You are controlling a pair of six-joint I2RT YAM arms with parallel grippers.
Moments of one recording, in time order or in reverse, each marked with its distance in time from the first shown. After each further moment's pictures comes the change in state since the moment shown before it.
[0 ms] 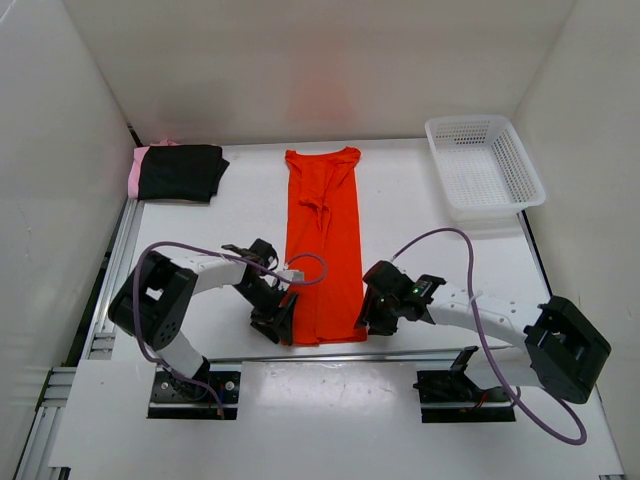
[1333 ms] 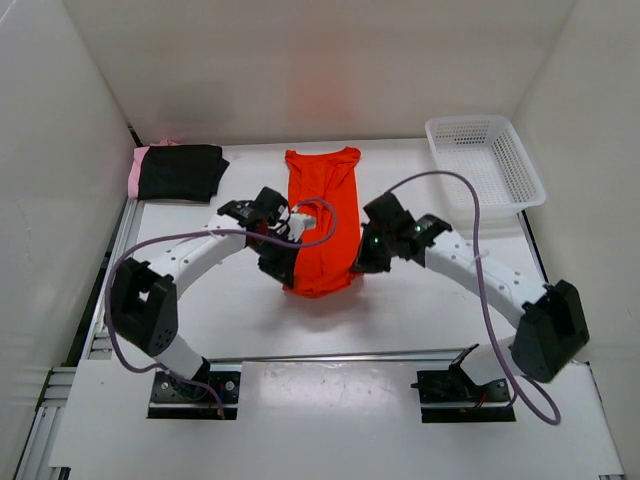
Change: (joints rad) left arm -0.029 -0.067 0.387 -0.169 -0.296 0.031; right arm -0.164 0.109 0.449 -0.198 -0.068 -0.264
